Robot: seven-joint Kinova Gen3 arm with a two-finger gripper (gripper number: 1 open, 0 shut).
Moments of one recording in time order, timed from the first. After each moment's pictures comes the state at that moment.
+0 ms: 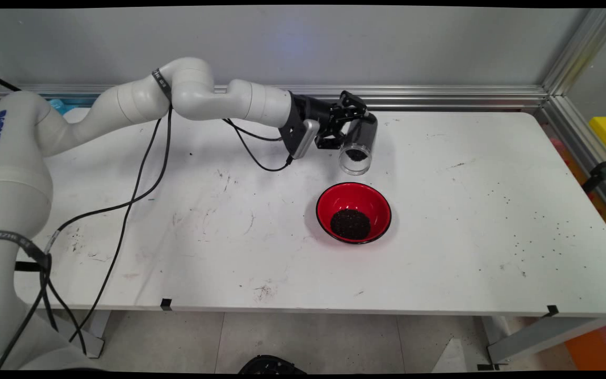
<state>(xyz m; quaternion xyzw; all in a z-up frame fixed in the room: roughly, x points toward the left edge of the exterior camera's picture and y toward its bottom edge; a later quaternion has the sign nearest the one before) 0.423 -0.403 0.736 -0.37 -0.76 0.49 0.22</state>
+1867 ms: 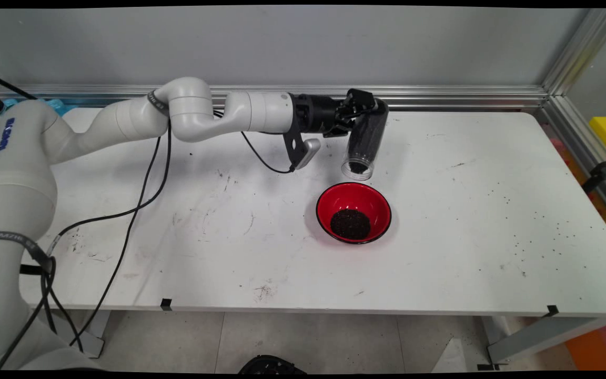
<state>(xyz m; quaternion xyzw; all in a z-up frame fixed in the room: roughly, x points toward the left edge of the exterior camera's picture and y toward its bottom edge) 0.407 -0.375 0.736 -0.44 -0.66 0.59 0.13</state>
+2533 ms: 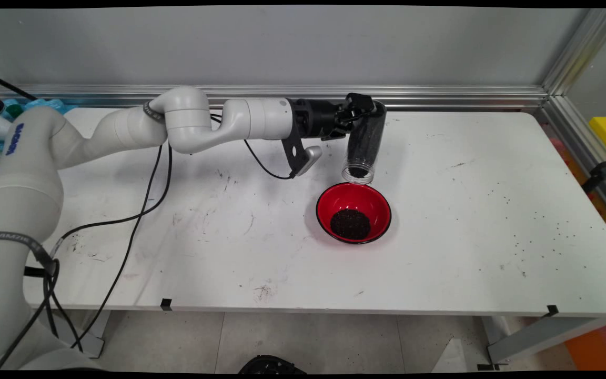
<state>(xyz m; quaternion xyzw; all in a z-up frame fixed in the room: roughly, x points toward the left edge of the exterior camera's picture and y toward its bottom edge) 0.398 -0.354 0.737 -0.43 -0.66 0.60 0.10</state>
